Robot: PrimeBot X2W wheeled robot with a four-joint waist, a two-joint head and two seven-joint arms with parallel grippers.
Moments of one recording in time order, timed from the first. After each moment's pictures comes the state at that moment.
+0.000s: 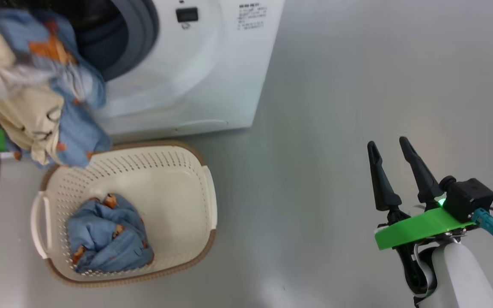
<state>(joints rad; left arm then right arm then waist) -0.64 0.37 -0.01 0.22 -0.46 -0.13 -0.26 -0.28 -0.05 0.01 0.20 0.25 0.13 -0.26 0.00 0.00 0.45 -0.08</state>
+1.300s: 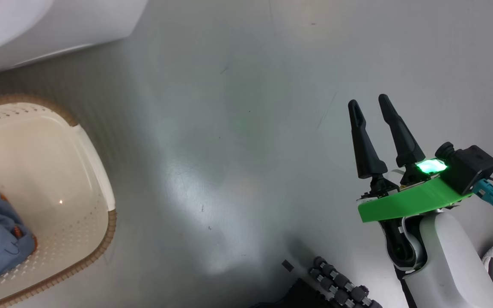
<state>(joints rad) -1.63 0.72 -0.36 0.79 -0.60 -0.13 -0.26 -0.39 -0.05 0.12 0.13 0.44 0.13 -0.26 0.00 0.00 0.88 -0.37</state>
